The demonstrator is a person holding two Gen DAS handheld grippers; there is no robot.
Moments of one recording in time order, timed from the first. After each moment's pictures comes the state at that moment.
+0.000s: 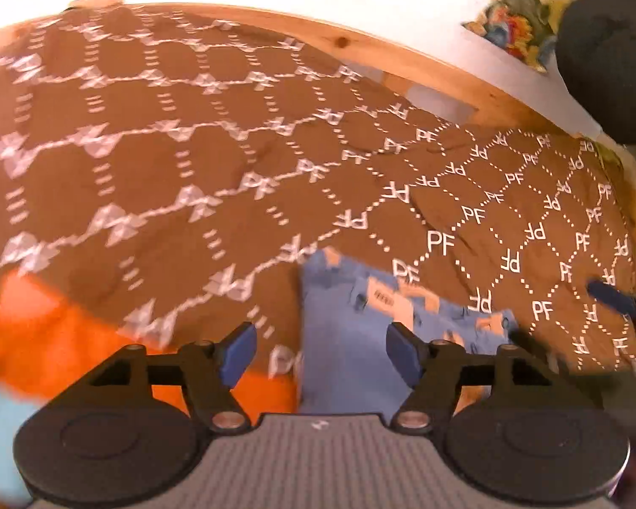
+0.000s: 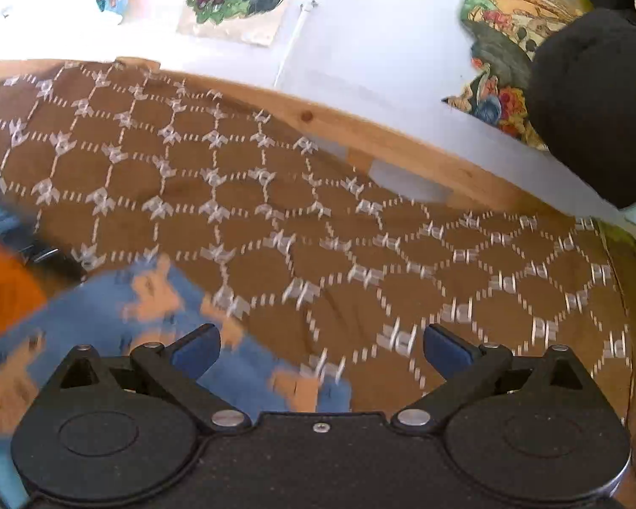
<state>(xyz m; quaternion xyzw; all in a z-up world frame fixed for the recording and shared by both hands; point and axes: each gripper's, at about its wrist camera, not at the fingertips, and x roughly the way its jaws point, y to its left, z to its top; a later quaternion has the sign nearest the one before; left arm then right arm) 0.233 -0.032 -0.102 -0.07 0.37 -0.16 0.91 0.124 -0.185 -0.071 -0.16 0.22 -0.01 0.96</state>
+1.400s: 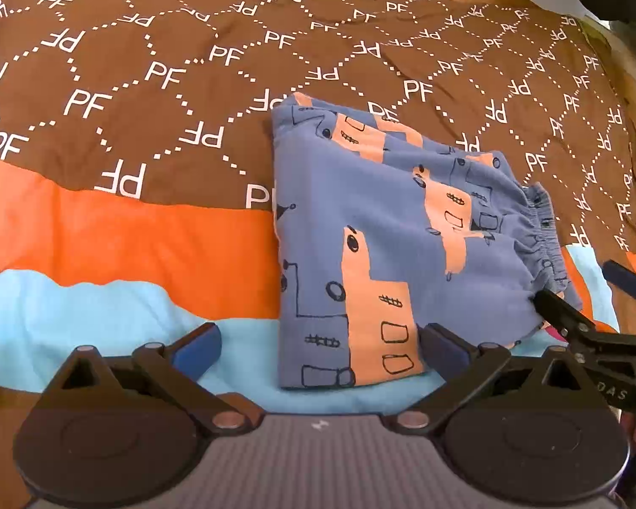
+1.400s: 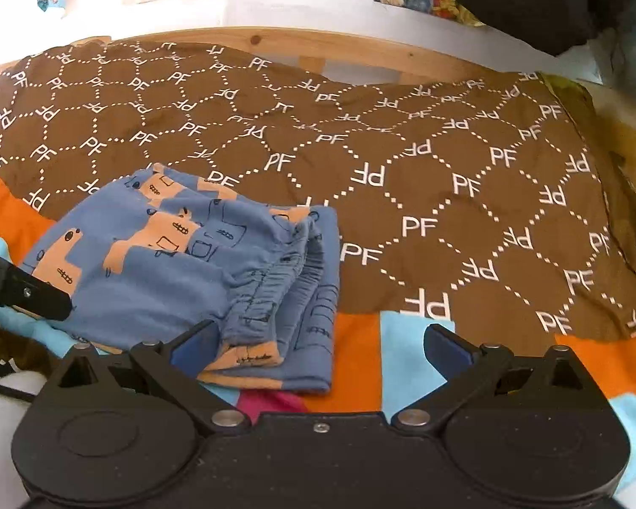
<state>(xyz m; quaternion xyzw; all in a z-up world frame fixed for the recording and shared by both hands) 0.188 -0.034 -0.133 0.00 0.48 -0.19 0.85 0.050 -0.209 -0.111 -0.04 0.31 -0.07 0.95</state>
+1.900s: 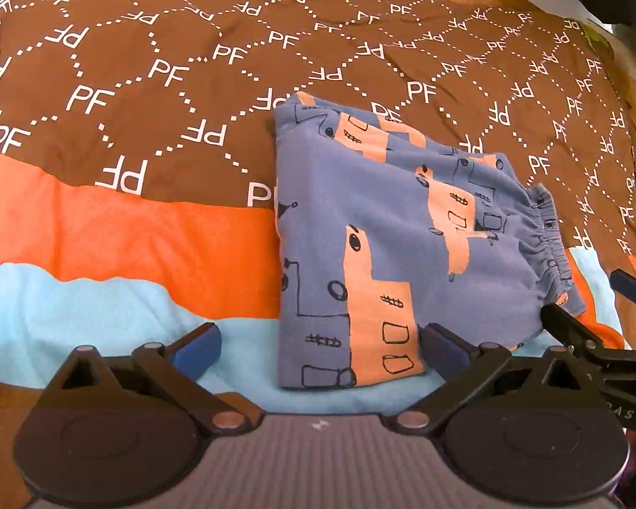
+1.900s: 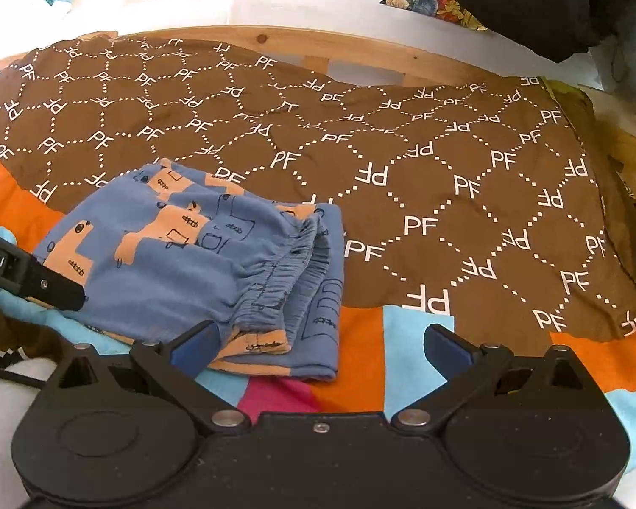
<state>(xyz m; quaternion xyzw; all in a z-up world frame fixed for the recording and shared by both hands) 0.187 -0.033 -0.136 0.00 0.48 -0.18 0.86 0.044 -0.203 -0.110 -0.06 0.31 -0.06 0.95</state>
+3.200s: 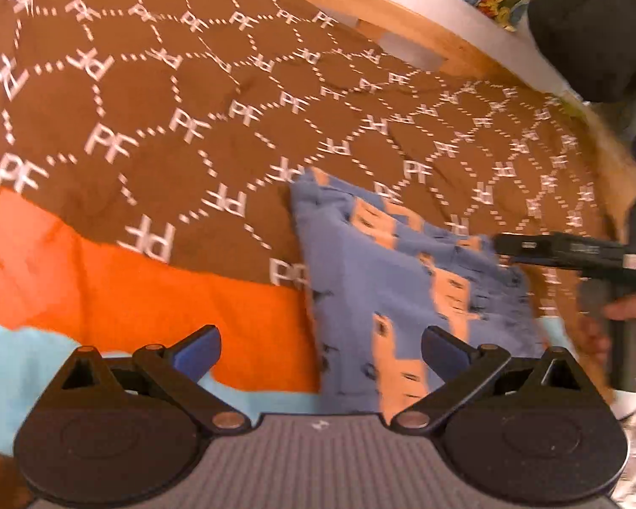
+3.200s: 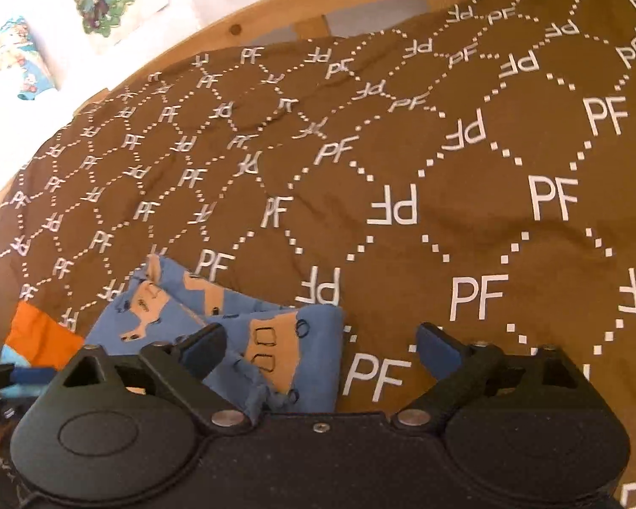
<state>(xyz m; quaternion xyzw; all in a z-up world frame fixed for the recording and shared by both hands) 0.218 0.014 -0.114 -0.08 0.43 -0.24 0.87 0.194 -0.305 -0.091 0.14 0.39 0.08 0.91</state>
